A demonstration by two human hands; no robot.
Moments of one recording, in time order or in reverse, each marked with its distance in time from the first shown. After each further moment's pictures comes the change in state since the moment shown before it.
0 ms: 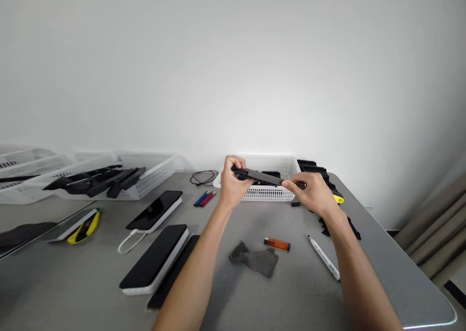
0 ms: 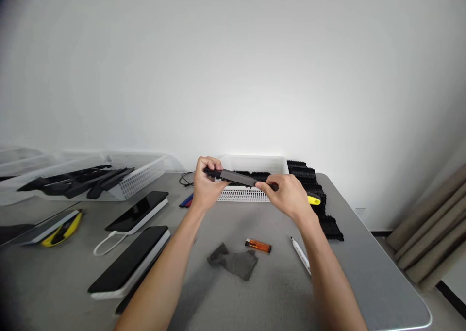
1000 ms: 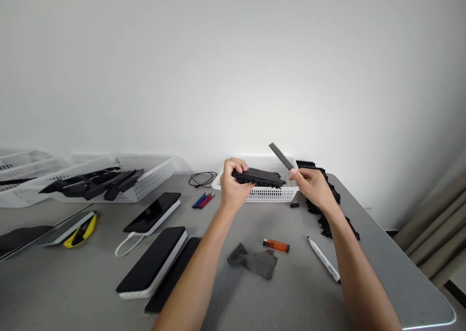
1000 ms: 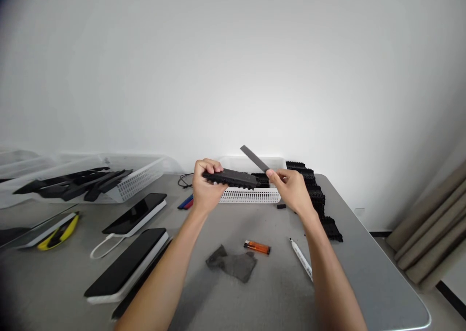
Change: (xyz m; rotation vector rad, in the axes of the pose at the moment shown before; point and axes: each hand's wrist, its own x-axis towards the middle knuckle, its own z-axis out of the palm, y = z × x) left_hand -0.001 -0.001 0.005 0.003 0.028 0.172; right_hand 0.005 0.016 -0.005 0.322 0.067 0.162
